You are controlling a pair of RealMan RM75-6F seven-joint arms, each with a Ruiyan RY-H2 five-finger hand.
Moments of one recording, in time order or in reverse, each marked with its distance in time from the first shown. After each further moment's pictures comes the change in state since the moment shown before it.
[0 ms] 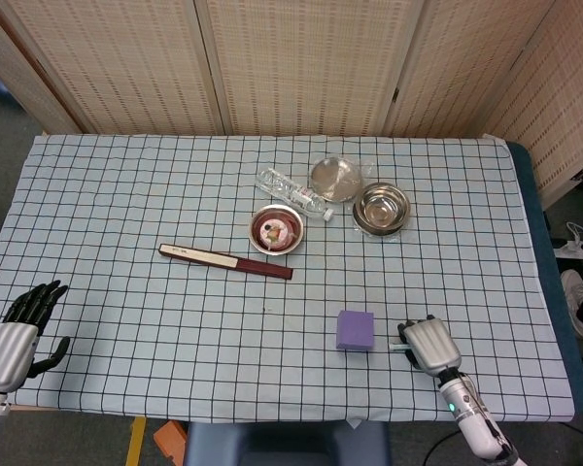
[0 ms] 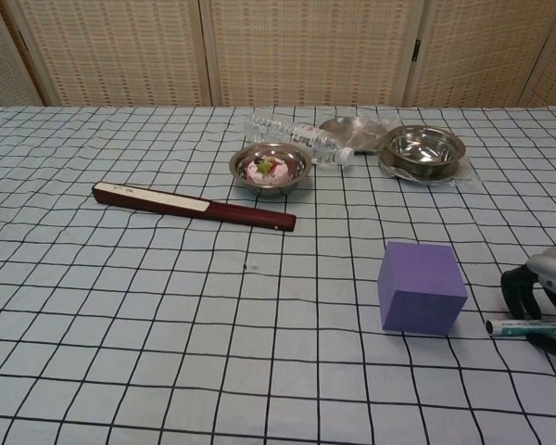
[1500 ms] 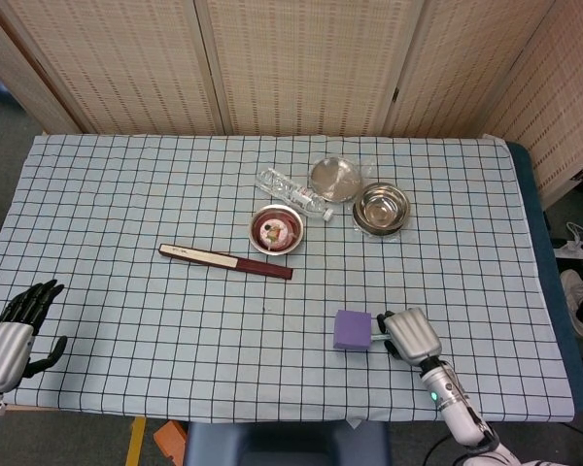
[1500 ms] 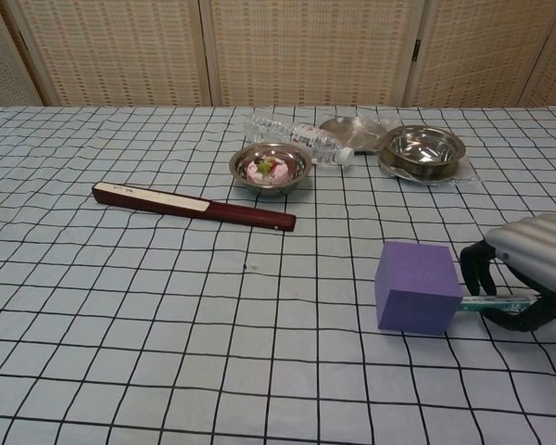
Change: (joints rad) left arm 0.001 0.014 -0.001 0.001 0.001 0.002 -0.047; right arm 0.069 -0.026 0.053 -0.058 0.026 -0.036 -0.009
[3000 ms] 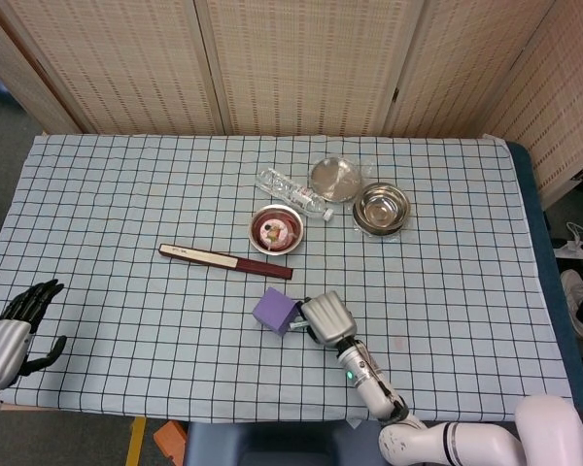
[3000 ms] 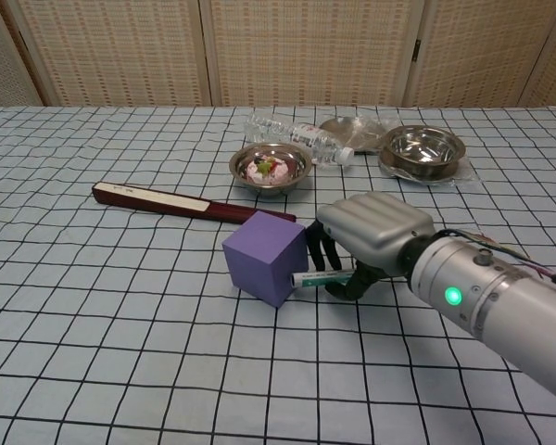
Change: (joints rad) left arm -0.021 0.023 0.008 0.029 0.003 -0.037 -0.122; right arm 0.279 -0.322 0.148 0.066 0.243 -0.056 -0.251
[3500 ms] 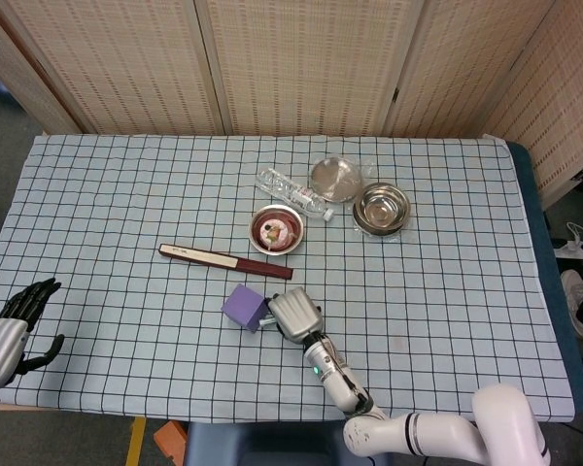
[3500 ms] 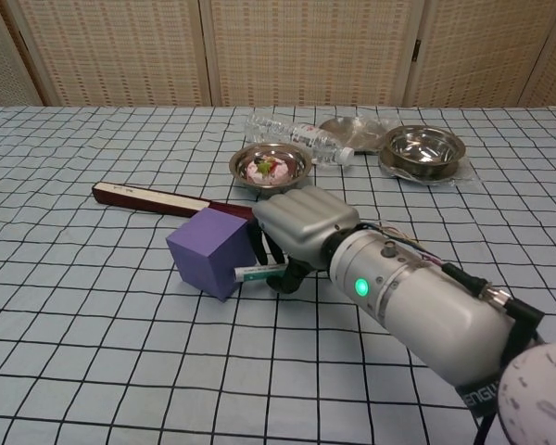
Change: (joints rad) left arm -0.005 0.008 0.002 0.012 -0.001 -0.007 -0.037; right arm 0.139 -0.148 0.068 0.118 0.079 -0.007 -0.061
